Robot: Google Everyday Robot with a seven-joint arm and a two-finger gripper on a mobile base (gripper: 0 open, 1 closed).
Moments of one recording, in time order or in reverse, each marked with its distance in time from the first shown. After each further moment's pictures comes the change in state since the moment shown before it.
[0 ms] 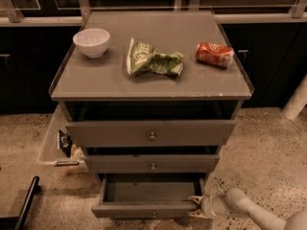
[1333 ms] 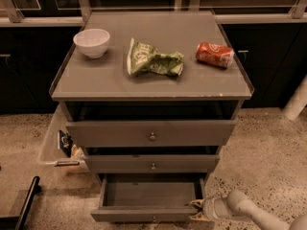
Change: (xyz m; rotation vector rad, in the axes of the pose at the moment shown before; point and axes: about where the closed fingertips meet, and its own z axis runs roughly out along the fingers) arm 0.000 0.013 -0.006 -0.010 -0.012 0.015
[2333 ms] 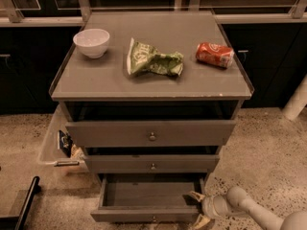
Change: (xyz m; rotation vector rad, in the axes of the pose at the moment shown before) arm -0.006 -0.009 0.008 -0.037 -0.055 -0.002
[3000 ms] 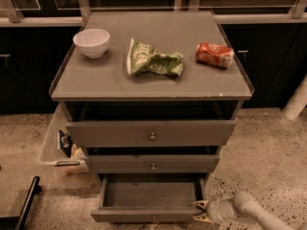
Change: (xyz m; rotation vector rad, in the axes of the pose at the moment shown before) arm 0.008 0.017 -0.019 0.020 -0.002 0.002
